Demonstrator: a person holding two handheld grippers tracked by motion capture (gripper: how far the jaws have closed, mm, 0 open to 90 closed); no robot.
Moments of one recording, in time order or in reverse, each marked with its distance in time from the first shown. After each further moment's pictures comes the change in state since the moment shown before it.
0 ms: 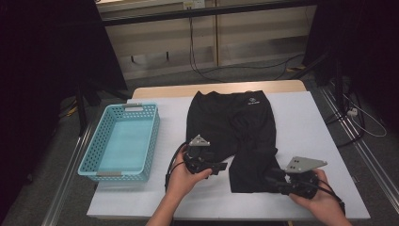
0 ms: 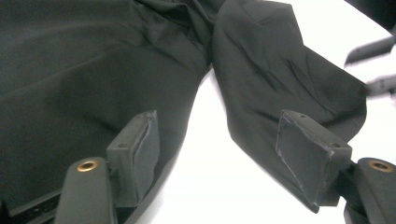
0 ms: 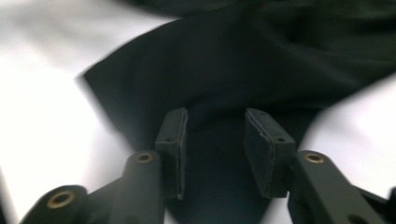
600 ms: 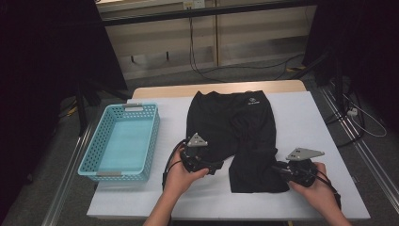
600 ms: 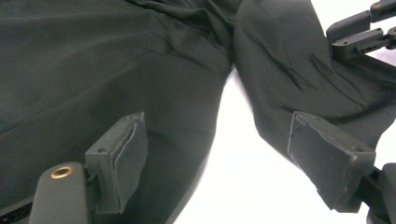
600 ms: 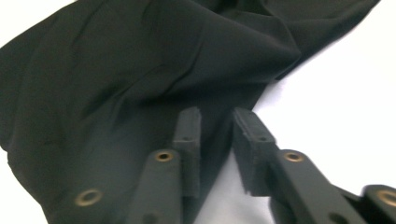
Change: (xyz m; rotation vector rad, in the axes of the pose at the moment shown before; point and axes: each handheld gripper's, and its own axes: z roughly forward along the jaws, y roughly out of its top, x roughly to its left) left arm 0.009 0.000 -0.007 -0.009 0.058 0.076; right arm -0.027 -0.007 0.023 0.068 -0.103 0.100
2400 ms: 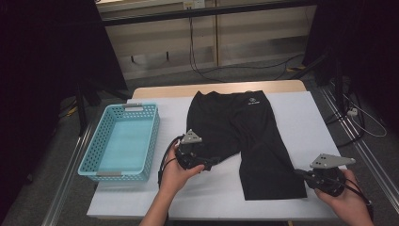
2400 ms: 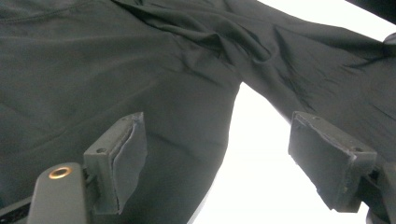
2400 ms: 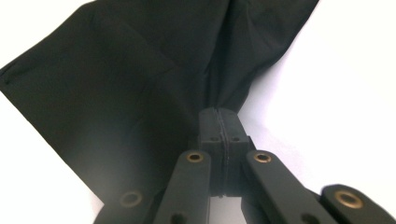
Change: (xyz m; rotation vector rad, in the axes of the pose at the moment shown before) left arm 0.008 0.005 -0.012 -0.056 0.004 -0.009; right arm -0.015 -0.020 -0.056 0.022 -0.014 -0.025
